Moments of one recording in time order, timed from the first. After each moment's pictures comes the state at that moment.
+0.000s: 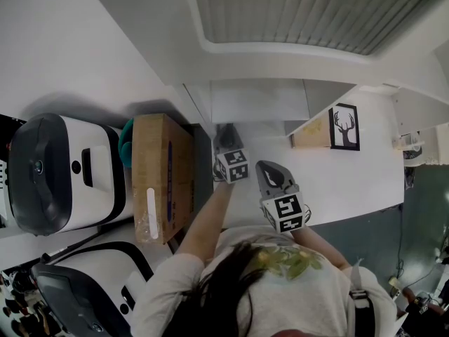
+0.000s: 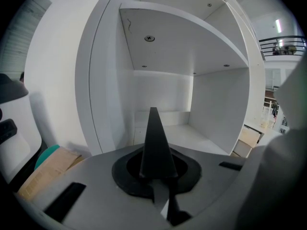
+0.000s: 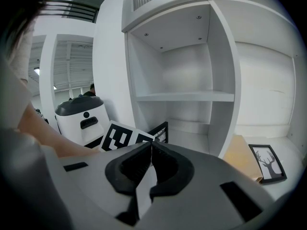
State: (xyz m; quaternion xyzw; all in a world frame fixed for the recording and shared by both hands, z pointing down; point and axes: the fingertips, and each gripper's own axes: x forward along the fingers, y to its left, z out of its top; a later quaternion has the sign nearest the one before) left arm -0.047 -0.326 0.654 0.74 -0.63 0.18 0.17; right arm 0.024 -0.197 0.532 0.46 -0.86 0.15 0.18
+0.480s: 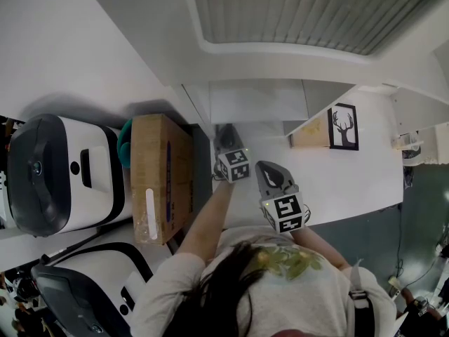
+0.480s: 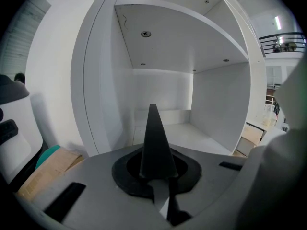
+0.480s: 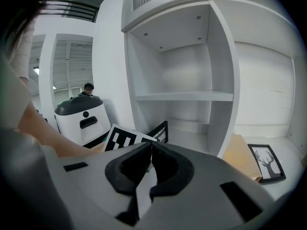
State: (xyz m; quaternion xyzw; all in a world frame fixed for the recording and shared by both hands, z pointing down) left arm -0.043 -0.328 0.662 0.73 -0.63 0.18 0.16; right arm 0.027 -0.198 0.533 0.47 -0.85 0.15 0.18
